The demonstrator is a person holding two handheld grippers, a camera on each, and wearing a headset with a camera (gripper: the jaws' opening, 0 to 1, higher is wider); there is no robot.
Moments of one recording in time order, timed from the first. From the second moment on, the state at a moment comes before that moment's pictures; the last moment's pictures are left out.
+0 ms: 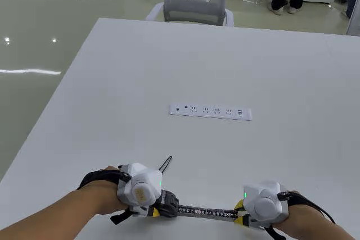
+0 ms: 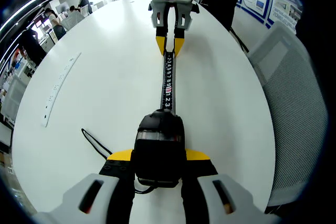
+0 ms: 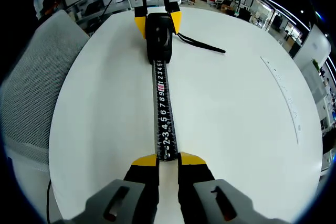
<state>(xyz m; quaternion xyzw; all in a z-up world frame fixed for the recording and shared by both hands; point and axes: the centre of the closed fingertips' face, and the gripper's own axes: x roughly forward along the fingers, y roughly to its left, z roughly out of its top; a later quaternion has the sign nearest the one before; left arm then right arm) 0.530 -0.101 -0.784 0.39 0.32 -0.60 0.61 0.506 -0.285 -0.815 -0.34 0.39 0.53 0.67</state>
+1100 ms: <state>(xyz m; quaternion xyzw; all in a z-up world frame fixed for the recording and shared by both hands) 0.530 -0.101 -0.785 0.39 0.32 -0.61 0.61 0.504 -0.301 -0.815 -0.34 0.40 0.52 0.67</state>
